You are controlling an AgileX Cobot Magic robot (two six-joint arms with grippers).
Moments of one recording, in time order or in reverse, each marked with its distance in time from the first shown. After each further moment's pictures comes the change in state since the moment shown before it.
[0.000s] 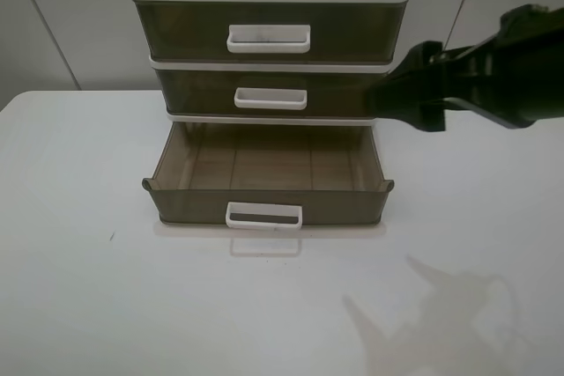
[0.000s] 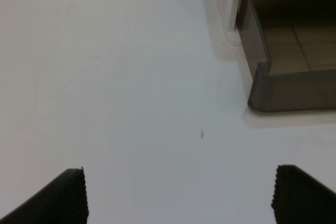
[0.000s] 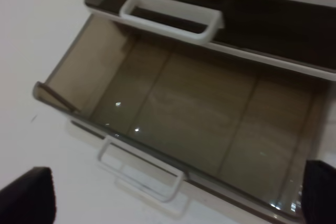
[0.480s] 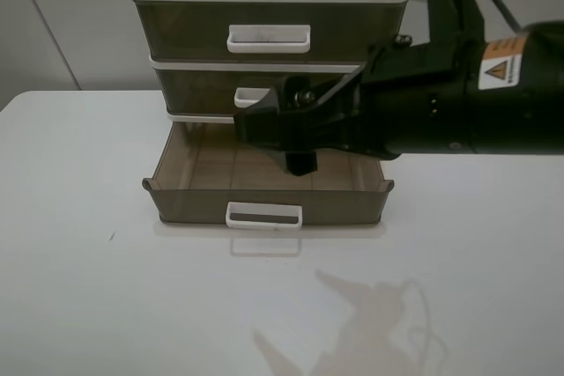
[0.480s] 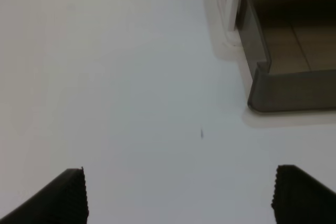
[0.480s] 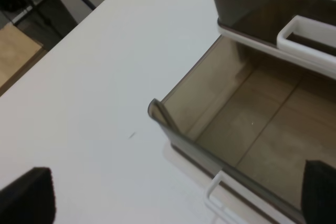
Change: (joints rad) left arm 0.000 0.000 0.000 0.000 0.000 0.000; right arm 0.283 0.124 0.041 0.076 -0.350 -0.003
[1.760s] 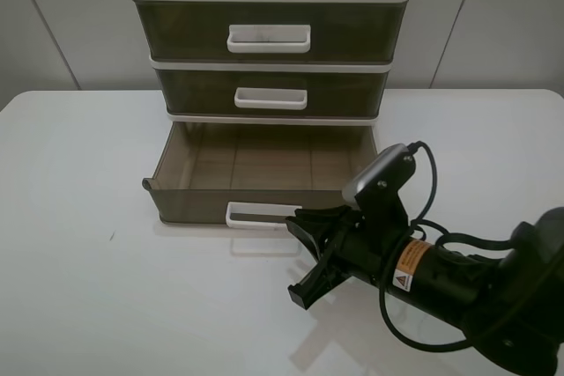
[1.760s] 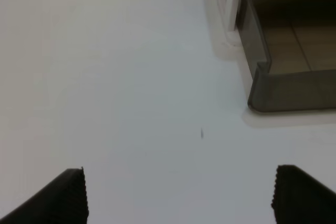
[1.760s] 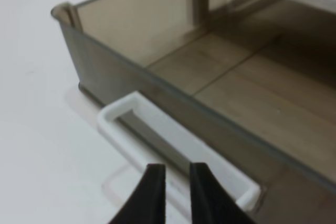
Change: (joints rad) left arm 0.000 0.000 0.000 0.000 0.000 0.000; right arm 0.005 0.776 0.385 -0.266 -1.275 -0.001
